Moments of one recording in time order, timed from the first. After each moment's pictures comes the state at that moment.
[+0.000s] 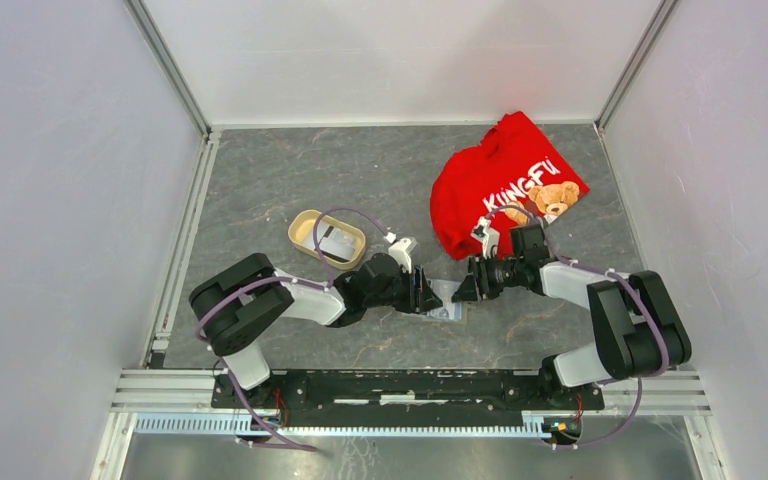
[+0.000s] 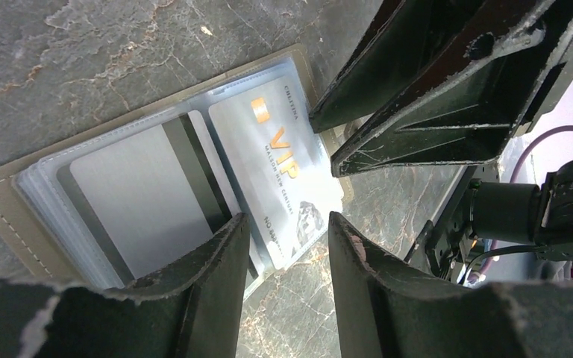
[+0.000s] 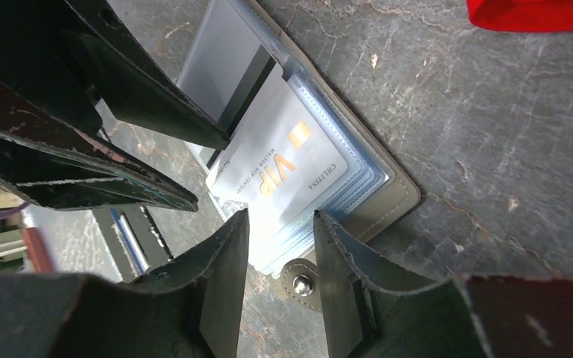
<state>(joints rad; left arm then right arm) -0.96 1.71 0.61 0.59 0.17 -0.77 0.23 1.42 0.50 -0.08 -0.81 0.06</state>
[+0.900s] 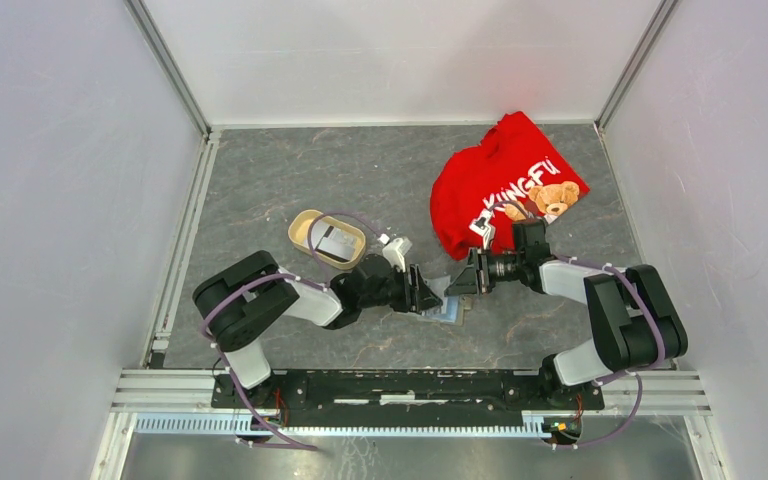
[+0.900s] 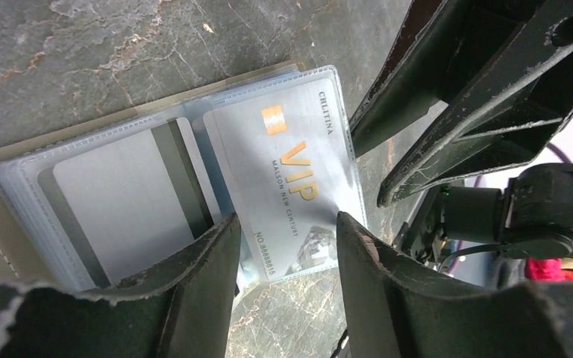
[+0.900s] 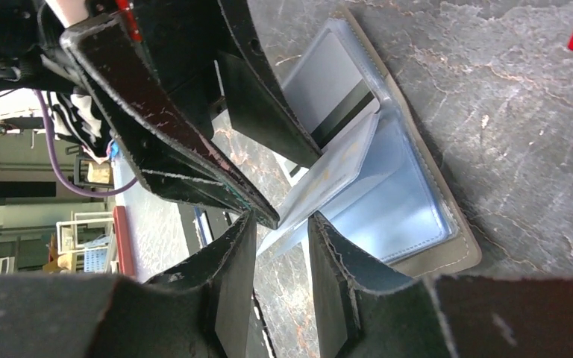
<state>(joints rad) -0.94 1.73 0.57 0.70 0.21 -0.84 0.21 1.49 0.51 0.08 -1.08 0.19</state>
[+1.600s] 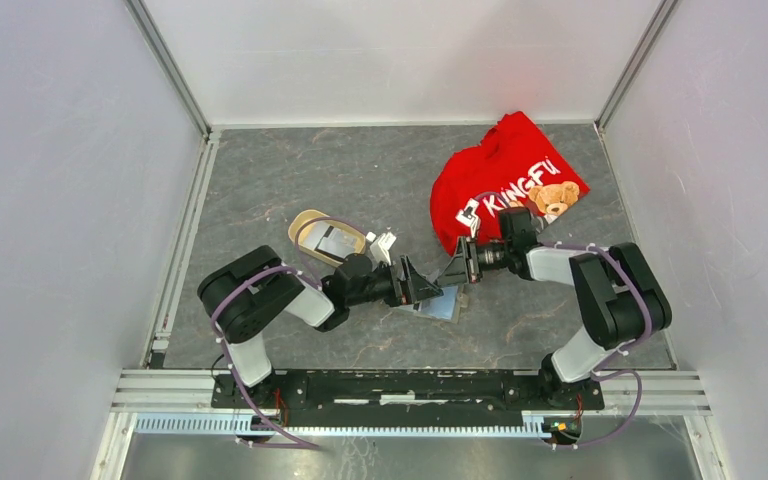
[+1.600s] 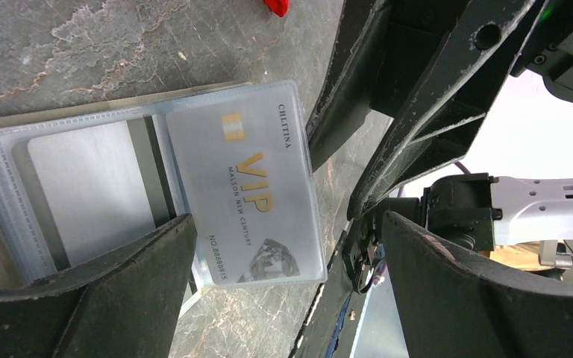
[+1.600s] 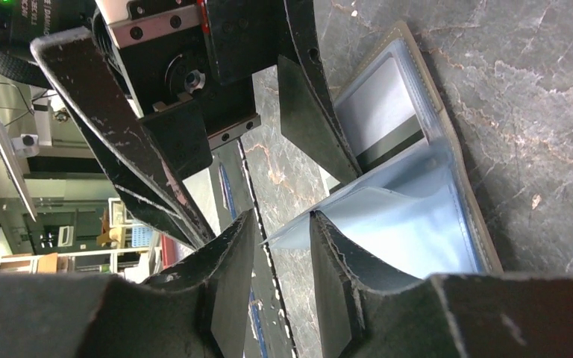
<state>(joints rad) -0.85 1.78 0.47 1.03 0.35 -1.02 0.26 1.61 0.62 0.15 -1.17 0.31</state>
